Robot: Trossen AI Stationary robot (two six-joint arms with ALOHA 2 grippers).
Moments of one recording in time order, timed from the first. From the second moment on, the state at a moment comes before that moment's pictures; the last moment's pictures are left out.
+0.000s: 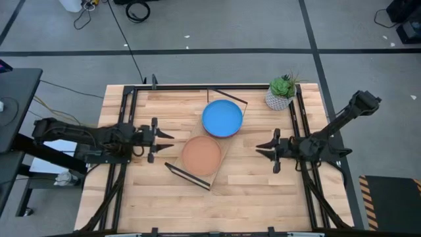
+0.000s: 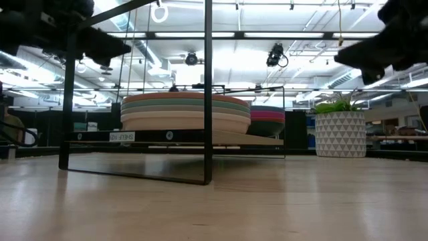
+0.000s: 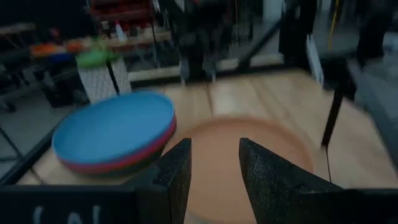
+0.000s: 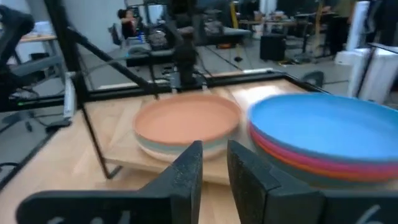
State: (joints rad) left arm -0.07 0.57 0.21 0.22 -0.07 0.11; right arm 0.59 0.78 0.07 0.63 0.73 0.13
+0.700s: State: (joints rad) left arm -0.07 0.34 0.01 0.20 -0.10 0.03; right arm 0.59 0.48 0.01 0.57 0.85 0.12
